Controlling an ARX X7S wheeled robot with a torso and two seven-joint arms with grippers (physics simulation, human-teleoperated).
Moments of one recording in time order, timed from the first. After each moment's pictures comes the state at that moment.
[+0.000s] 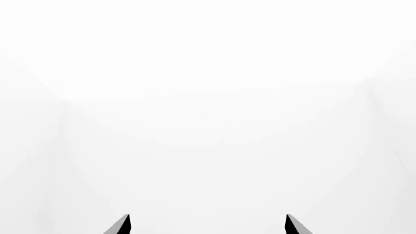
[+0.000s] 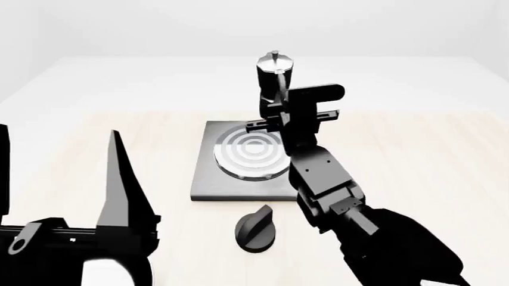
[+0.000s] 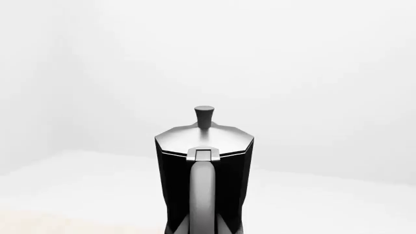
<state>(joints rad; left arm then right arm) -0.50 -1.13 0.98 0.86 -0.26 0.20 -1.20 1.19 0.00 -1.38 1.19 1.14 -0.45 0.28</state>
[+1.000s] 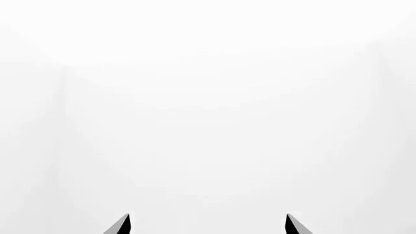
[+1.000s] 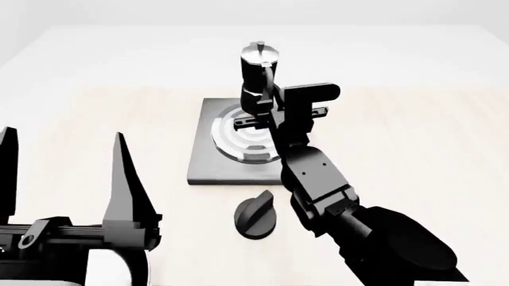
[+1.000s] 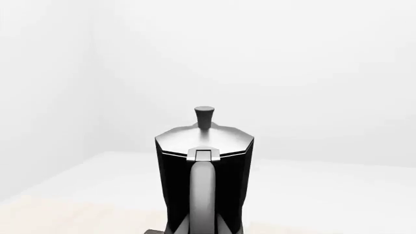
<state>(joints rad) -0.48 -1.12 0.97 0.85 -0.30 0.18 -1.20 1.19 0.00 -1.54 1.14 1.33 -0.59 0.24</state>
